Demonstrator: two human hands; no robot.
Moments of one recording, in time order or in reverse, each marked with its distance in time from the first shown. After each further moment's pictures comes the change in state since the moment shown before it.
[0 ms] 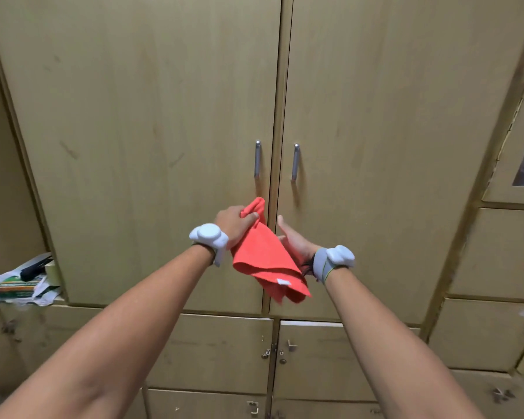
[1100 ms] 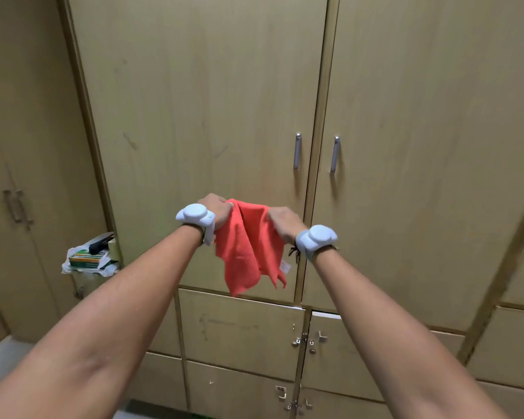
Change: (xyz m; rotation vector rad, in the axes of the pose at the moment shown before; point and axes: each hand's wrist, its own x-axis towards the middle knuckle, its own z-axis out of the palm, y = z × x) left_hand -0.041 -0.059 -0.096 0.051 0.062 -0.349; right_hand -0.004 -0.029 0.104 -1.176 0.319 -0.425
